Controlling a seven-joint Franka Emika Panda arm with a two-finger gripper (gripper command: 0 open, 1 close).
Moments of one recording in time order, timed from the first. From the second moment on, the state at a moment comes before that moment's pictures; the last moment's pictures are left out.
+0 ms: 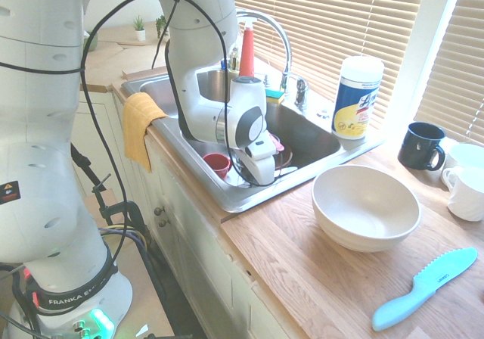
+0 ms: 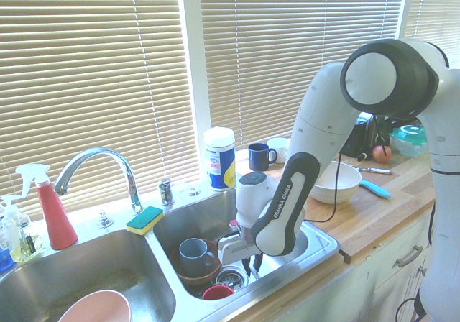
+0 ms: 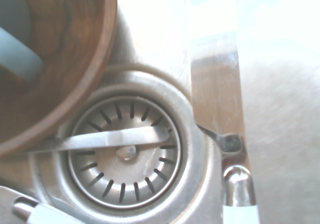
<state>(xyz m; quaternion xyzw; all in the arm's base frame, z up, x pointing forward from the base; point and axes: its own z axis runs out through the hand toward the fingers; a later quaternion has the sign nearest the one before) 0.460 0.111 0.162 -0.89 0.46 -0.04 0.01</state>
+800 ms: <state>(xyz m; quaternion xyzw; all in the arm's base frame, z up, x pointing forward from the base) 0.473 0.123 0.132 -0.89 0.46 -0.03 0.01</state>
